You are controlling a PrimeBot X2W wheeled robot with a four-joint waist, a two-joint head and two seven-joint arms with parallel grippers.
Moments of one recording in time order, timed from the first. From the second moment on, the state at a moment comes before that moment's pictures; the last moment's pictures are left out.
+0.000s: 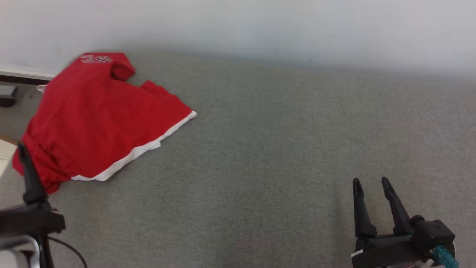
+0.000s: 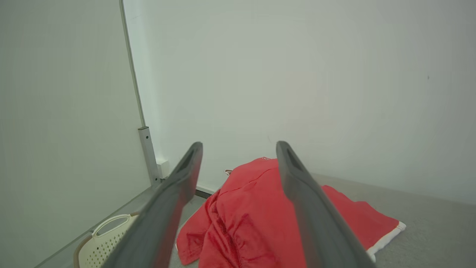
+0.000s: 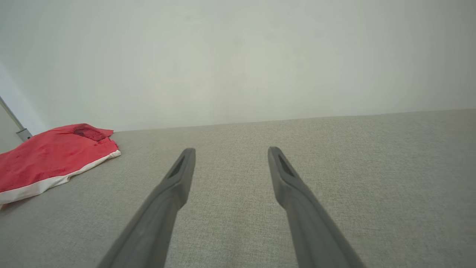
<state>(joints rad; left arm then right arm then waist) -0.30 0.14 0.35 0.23 -0.13 -0.13 -0.26 -0.04 -0.05 0.00 0.14 0.19 0.13 -0.26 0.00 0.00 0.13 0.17</state>
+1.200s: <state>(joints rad) -0.73 0.46 0.28 1.03 -0.28 -0.13 0.16 -0.12 -0.05 0.00 0.17 0.23 0.13 -0.26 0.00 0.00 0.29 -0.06</state>
